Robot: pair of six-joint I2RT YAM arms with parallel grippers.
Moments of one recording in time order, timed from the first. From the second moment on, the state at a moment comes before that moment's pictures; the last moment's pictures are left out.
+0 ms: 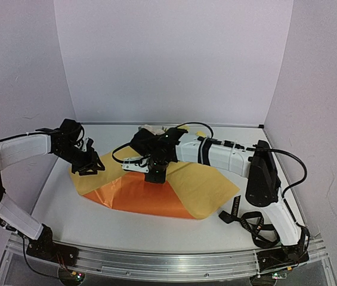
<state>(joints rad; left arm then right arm) -0.28 1.45 0.98 -0.63 0.39 -0.51 1.07 2.35 2.21 -1.00 0.29 -0.56</state>
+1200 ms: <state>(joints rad) -0.47 1.53 0.88 -0.56 0.45 -0.52 0.98 2.53 2.14 -0.57 0.42 -0.69</state>
